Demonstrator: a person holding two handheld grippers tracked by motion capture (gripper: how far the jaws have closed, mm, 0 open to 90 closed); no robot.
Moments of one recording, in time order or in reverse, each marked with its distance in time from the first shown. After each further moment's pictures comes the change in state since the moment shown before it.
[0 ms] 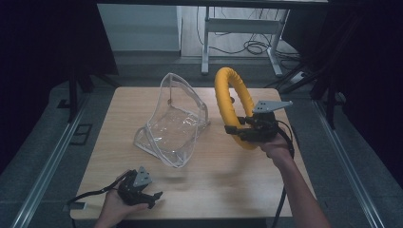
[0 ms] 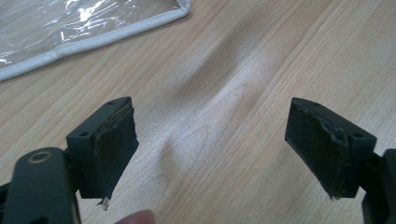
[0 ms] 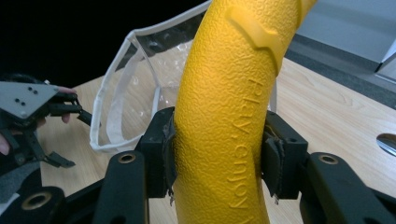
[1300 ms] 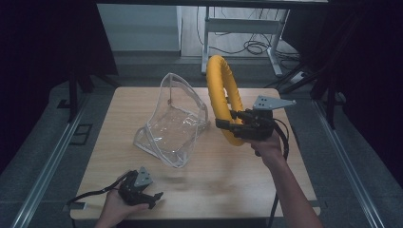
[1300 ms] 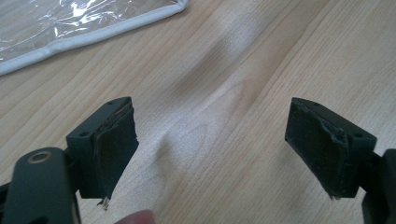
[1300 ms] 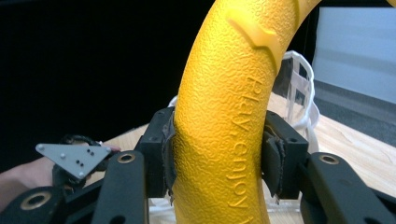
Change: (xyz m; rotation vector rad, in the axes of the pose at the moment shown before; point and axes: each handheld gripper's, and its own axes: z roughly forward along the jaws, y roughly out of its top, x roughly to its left) left arm 0.000 -0.001 0.003 0.011 -0.006 -0.001; right arm 0.025 0.023 -0.002 -0.206 0.102 0.023
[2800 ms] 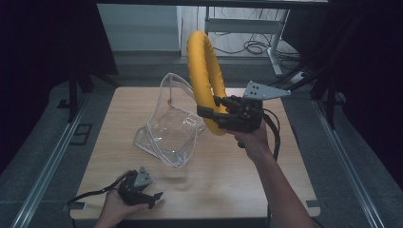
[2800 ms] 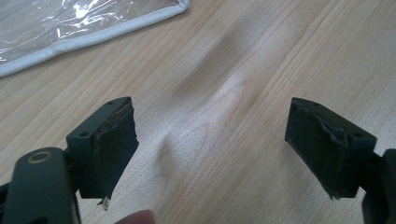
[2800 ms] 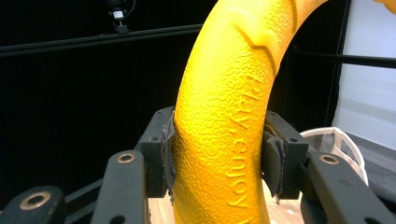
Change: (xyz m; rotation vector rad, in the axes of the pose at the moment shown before) left arm 0.001 0.000 -0.002 0.001 0.002 0.002; right arm 0.041 0.051 0.019 -0.164 0.093 -0.052
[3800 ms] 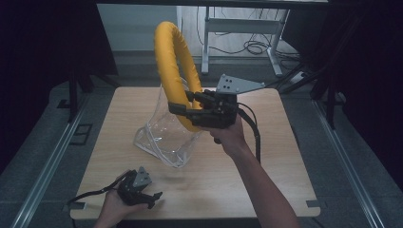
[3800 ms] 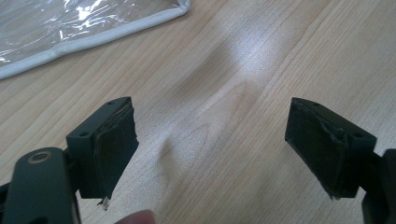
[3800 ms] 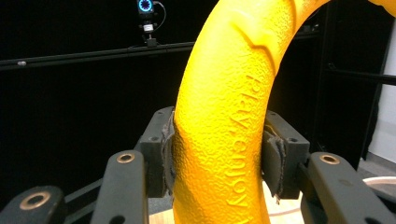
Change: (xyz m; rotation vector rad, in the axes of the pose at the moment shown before) left arm 0.000 0.000 -0.001 -0.011 -0.002 -0.005; right arm 0.024 0.018 0.050 -0.041 0.106 -0.021
